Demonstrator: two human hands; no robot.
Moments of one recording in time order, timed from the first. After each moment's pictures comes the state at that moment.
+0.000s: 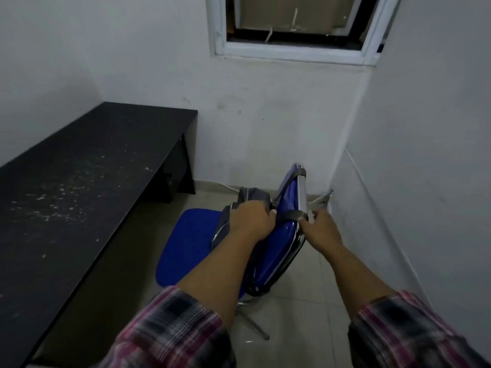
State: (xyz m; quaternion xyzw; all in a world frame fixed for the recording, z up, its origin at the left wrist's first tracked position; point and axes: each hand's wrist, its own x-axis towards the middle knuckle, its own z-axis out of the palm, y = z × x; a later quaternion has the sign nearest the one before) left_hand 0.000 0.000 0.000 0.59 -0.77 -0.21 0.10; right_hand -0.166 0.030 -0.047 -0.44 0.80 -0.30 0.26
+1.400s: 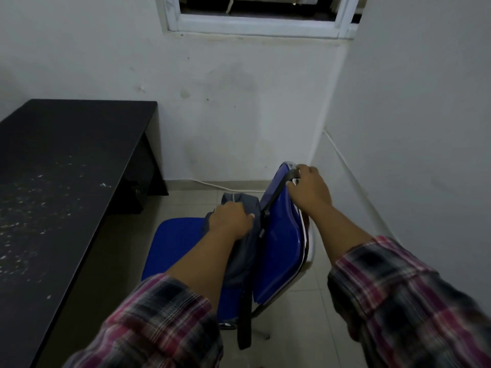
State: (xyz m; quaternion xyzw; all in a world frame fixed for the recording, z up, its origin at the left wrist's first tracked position) left_hand 0.011 -0.123 -0.061 0.56 -0.80 -0.23 -0.01; right_hand -0.169 -0.091 -0.021 -0.50 0.82 -0.24 0.12
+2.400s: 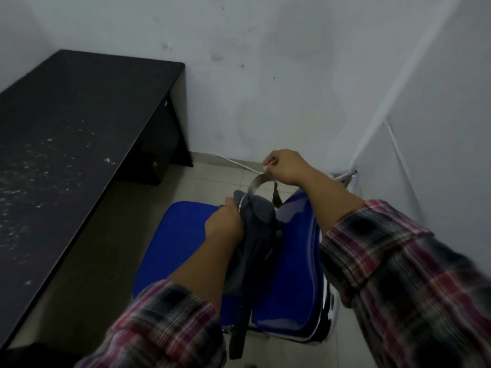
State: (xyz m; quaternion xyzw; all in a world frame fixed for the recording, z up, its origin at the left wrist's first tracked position) left_hand -0.015 -0.200 -0.133 0.71 -0.66 -0.25 -0.02; right_hand -0.176 -0.273 -0.064 -0.62 0.70 -0.12 0.34
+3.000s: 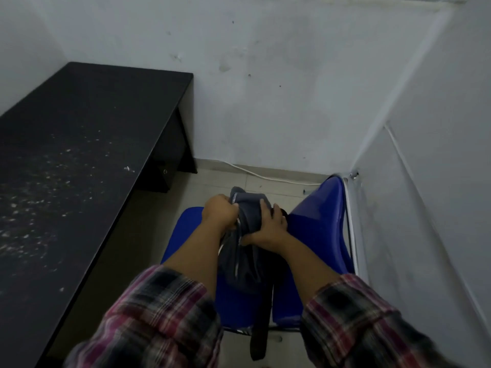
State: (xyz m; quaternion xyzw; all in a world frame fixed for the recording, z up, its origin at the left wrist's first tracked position) left_hand 0.051 -0.227 -0.106 0.73 -0.53 -0.41 0.14; right_hand -0.076 -0.179 -0.133 -0.52 0.71 -0.07 0.47
